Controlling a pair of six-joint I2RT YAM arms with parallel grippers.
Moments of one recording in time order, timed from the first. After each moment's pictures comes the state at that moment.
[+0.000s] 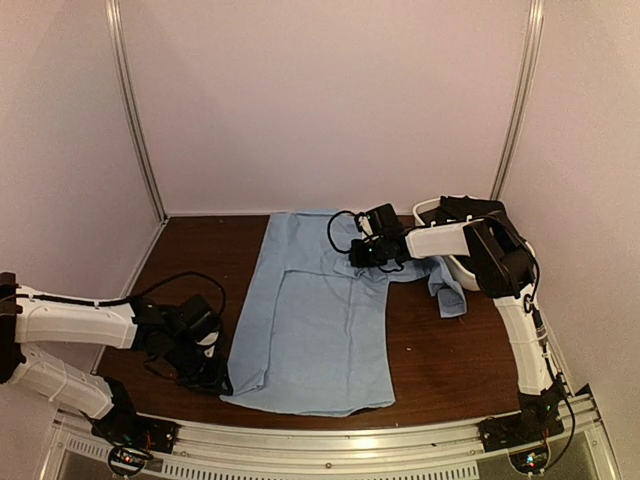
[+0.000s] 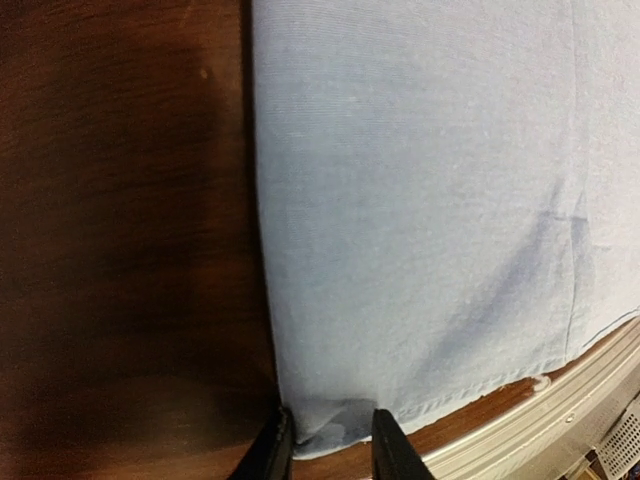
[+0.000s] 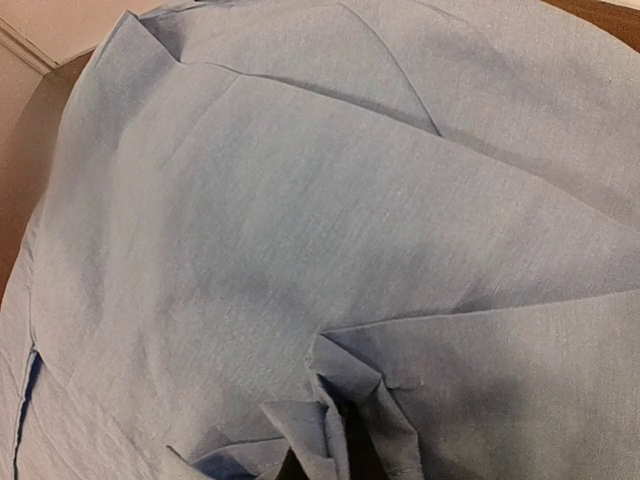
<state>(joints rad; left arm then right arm) -0.84 1.25 0.53 -0.59 0.25 -0.83 0.52 2.38 1.73 -0.07 -0.12 0.37</state>
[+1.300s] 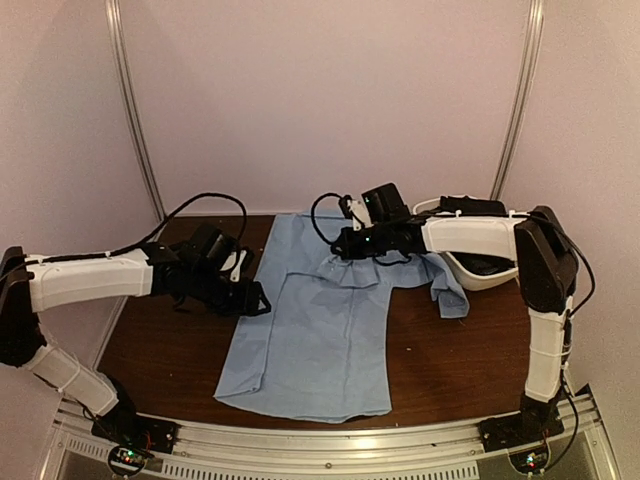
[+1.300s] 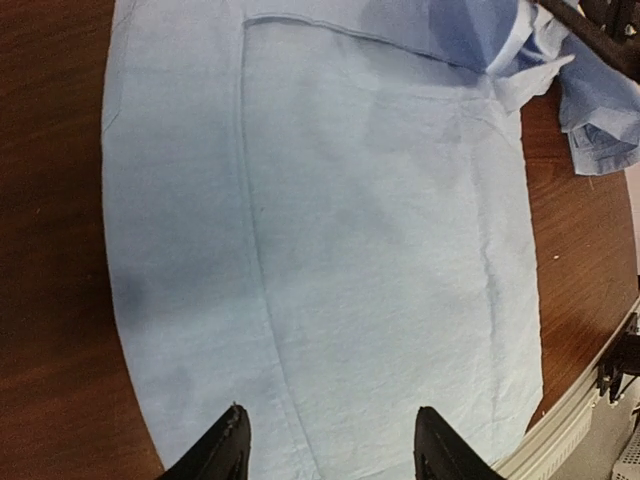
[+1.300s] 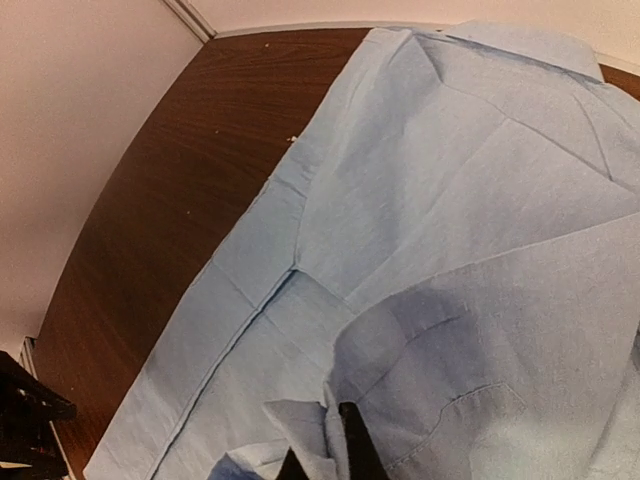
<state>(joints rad) -0.73 1.41 0.93 -0.49 0.13 -0.60 0.65 2.02 1.53 -0.15 -0.23 0.39</state>
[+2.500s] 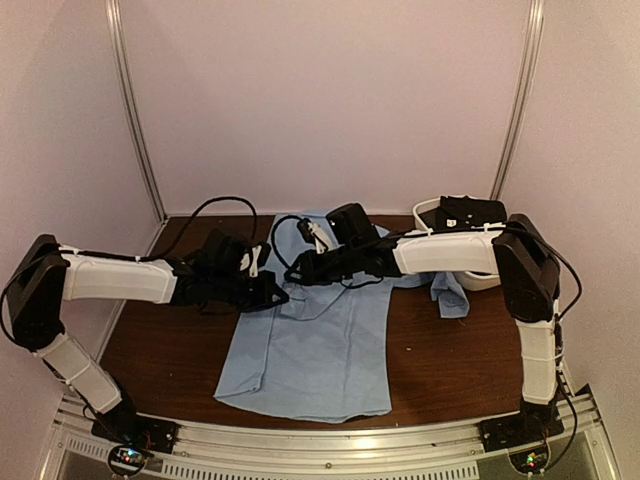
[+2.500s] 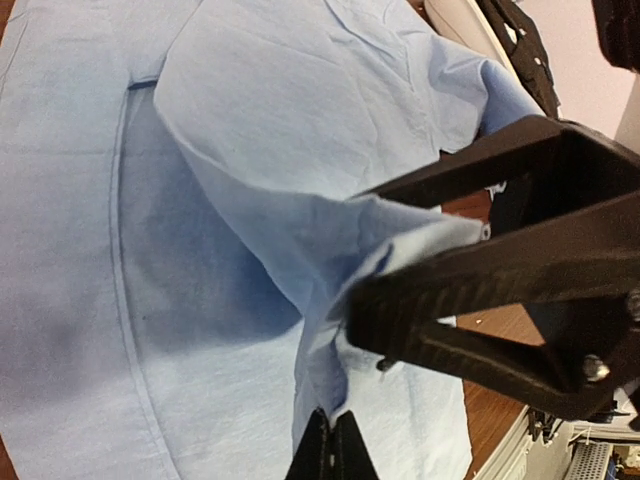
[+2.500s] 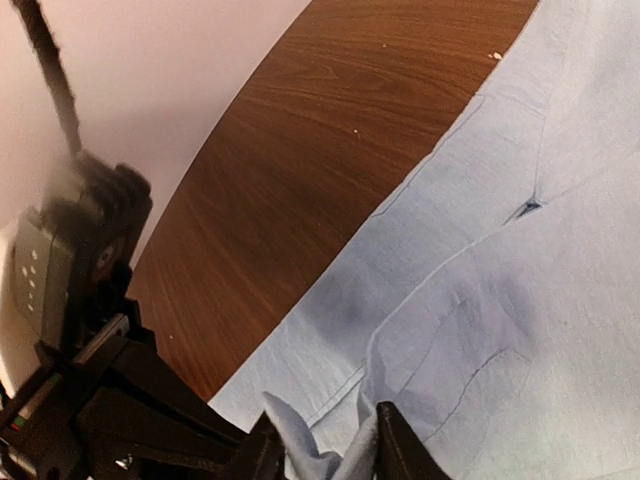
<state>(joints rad) -0.73 1.57 0.88 -0.01 0.25 -0.71 0.83 2.08 1.55 -0.06 -0.40 0.53</state>
